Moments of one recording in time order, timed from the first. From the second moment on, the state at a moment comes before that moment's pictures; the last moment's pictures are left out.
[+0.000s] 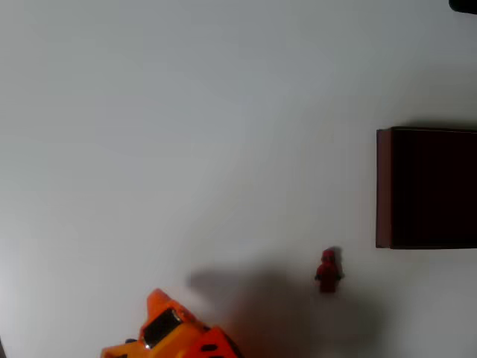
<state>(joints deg) -41.6 194.6 173.5 76.4 -5.1</state>
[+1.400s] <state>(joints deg) -4.7 179.0 150.6 78.5 67.3</state>
